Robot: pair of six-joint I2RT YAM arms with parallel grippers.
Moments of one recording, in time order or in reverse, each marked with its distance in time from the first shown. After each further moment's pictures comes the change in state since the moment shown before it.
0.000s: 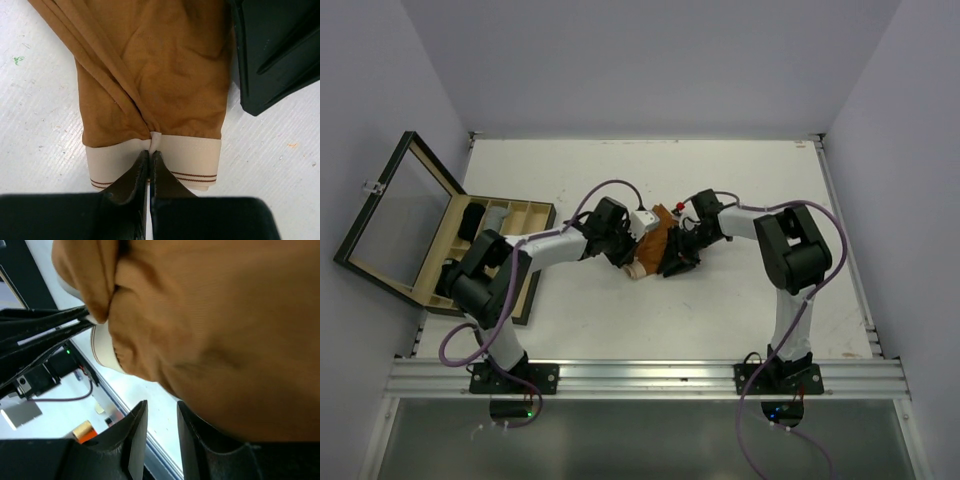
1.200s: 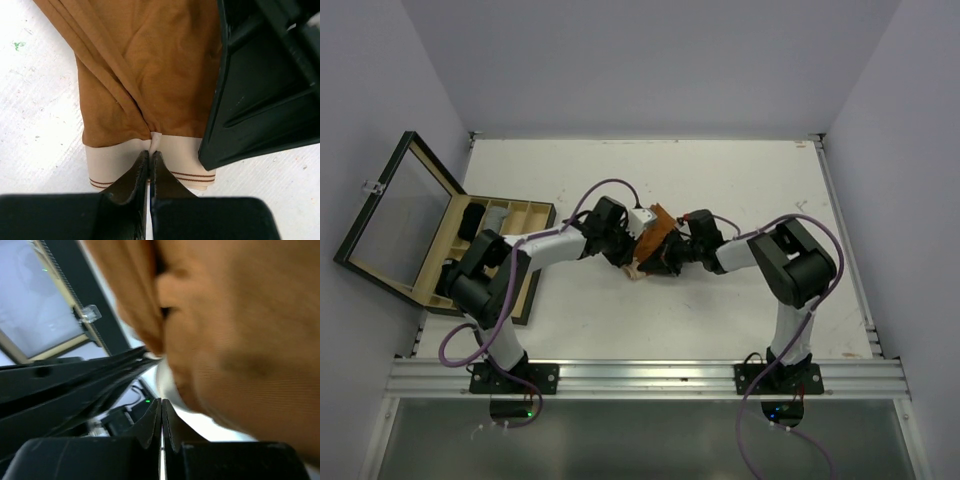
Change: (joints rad) left arm 0.015 -0.003 0.006 -0.026 -0.009 -0.058; right arm 0.114 -0.103 -0.383 0.903 0.105 0.877
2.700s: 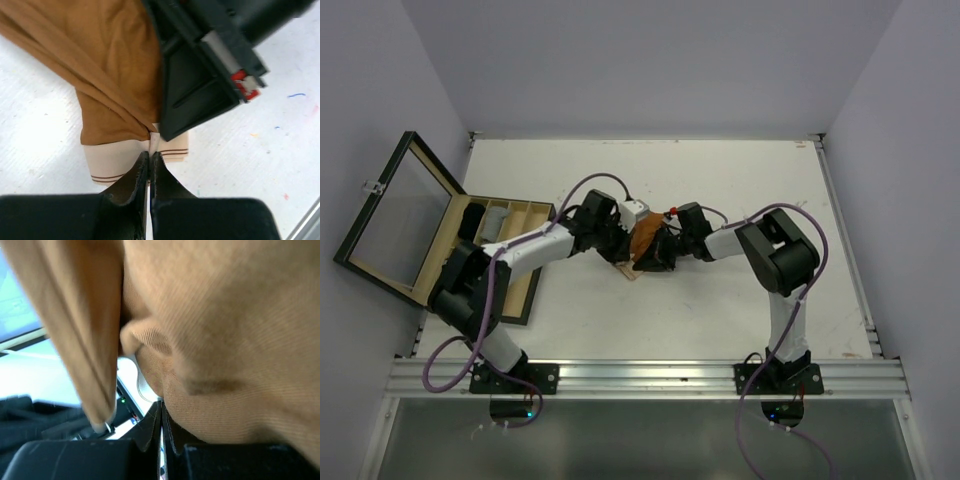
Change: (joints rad) left arm 0.041 -0.104 0.002 -0.086 0.063 -0.071; right arm 0.011 0.132 0.175 -0.172 -0.036 -0.227
